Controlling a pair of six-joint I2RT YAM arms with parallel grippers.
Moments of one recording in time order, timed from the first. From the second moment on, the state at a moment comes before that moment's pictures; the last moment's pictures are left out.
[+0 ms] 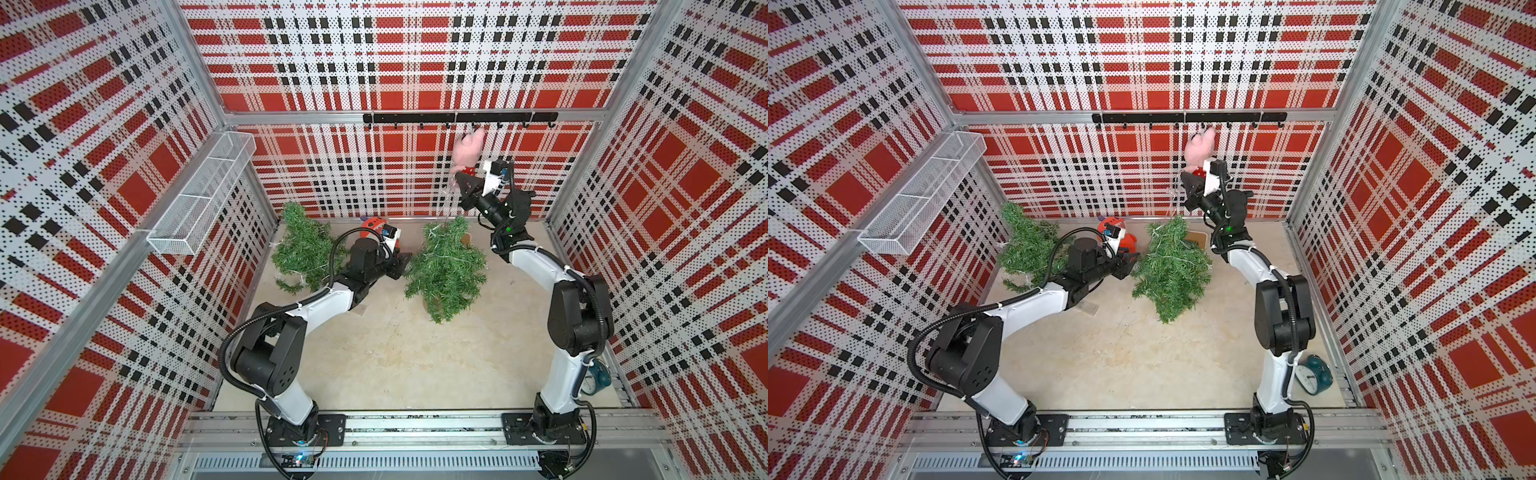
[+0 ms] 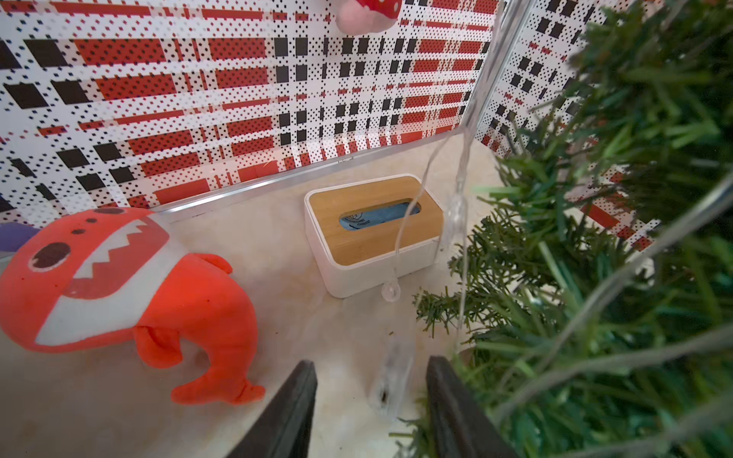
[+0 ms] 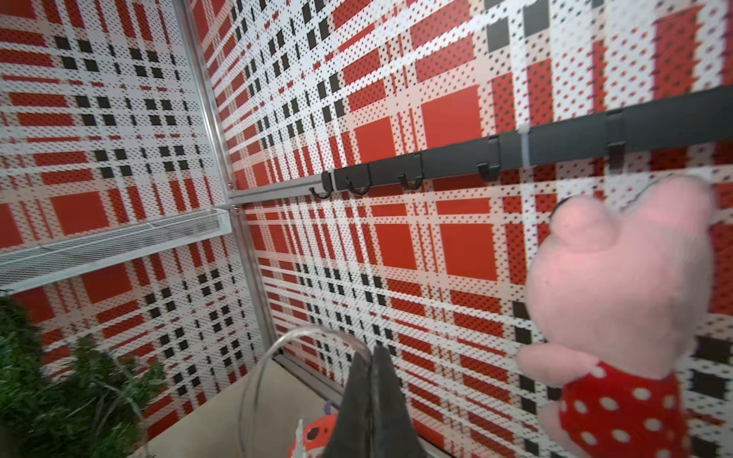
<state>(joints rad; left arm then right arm) -0.45 1.66 1.02 0.31 0.26 -0.08 0.20 1.90 1.53 0.70 -0.43 0.27</state>
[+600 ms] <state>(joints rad) -0.44 1.66 1.01 0.31 0.29 -0.08 0.18 1.49 1.29 0.30 -0.19 -0.03</state>
